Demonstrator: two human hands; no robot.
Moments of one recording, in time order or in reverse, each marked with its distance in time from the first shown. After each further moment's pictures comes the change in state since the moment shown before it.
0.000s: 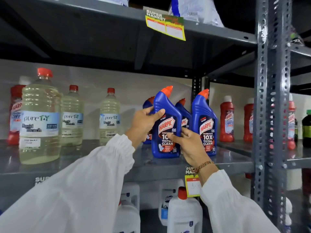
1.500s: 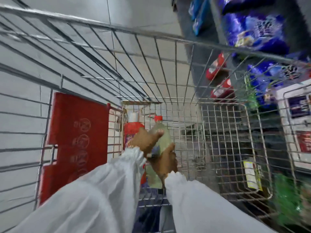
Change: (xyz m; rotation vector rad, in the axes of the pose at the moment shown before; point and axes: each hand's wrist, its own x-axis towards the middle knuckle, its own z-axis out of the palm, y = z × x) left_hand -0.812 -0.264 -0.767 0.275 1.483 -1.638; right_hand -0.802 0.465 0.634 -1.078 -1.767 0.759
